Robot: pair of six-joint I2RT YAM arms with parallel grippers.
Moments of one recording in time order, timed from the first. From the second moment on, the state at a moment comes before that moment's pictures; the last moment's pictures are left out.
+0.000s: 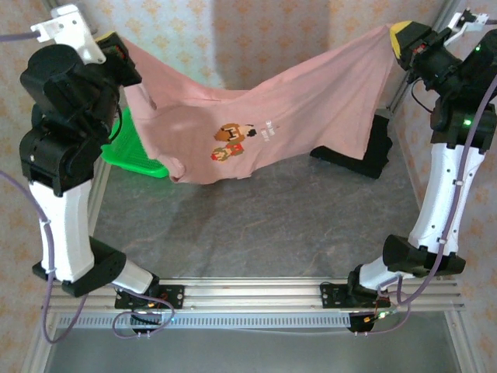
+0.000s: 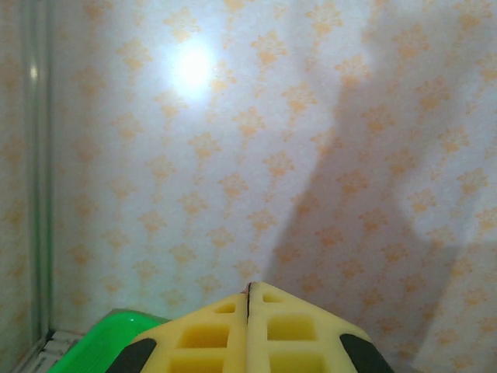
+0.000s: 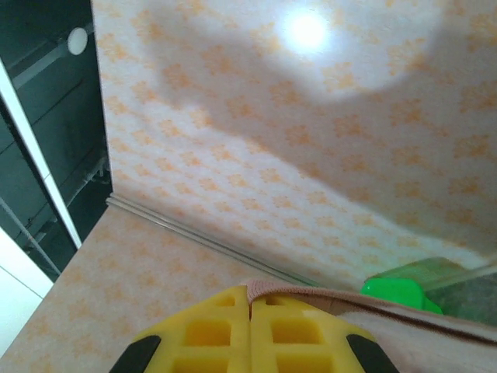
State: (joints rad) left arm -0.35 1.53 2.56 -0.96 -0.47 -0.23; right arm -0.25 1.51 2.19 -0.51 -0.80 1.20
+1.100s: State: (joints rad) left arm -0.04 1.81 2.74 -0.84 -0.01 -0.33; right arm -0.25 2.04 2.64 -0.57 -0.87 1.15
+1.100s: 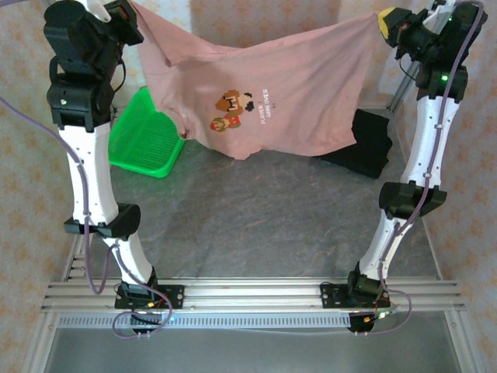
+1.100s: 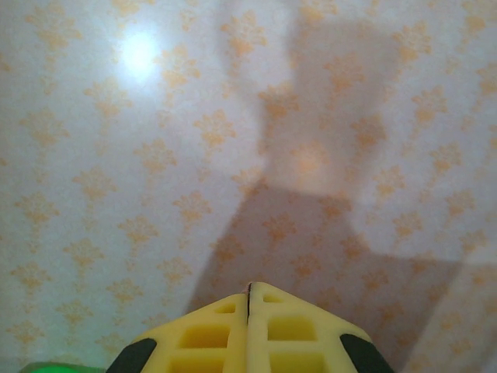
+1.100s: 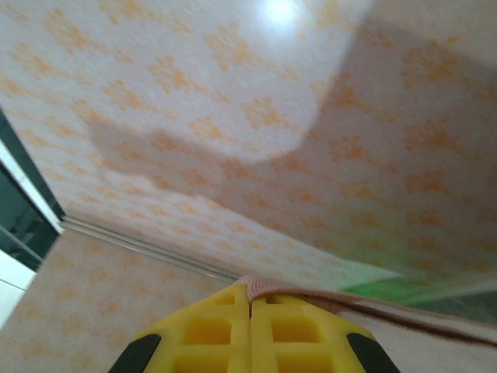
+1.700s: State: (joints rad) left arm -0.09 0.87 1.14 -0.84 0.05 -0.41; right arm -0.26 1.18 1.07 -0.95 -0.71 0.70
